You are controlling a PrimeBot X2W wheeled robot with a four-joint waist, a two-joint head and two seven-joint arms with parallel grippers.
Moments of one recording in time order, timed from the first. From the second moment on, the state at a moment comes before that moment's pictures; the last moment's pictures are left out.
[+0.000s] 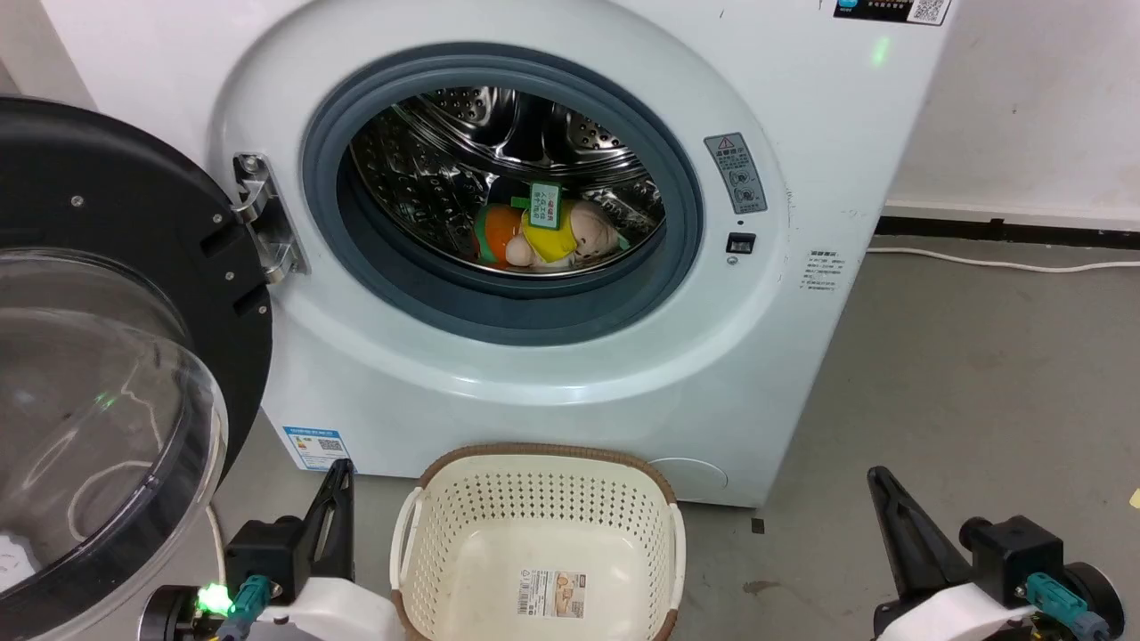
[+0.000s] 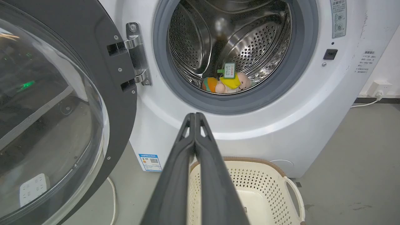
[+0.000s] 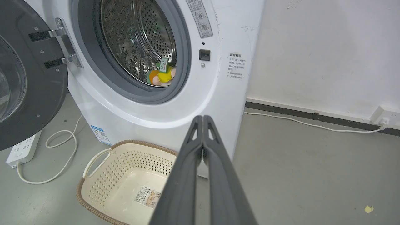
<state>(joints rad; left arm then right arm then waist) 0.02 0.10 -0.05 0.03 -0.08 0.04 -0.06 0.05 -0.05 0.01 0.02 0.05 0.13 -0.06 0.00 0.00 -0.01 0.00</state>
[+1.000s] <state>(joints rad) 0.02 0.05 0.00 0.01 0.00 0.00 0.00 0.01 -0.05 0.00 0.01 0.01 0.13 0.00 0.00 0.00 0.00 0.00</state>
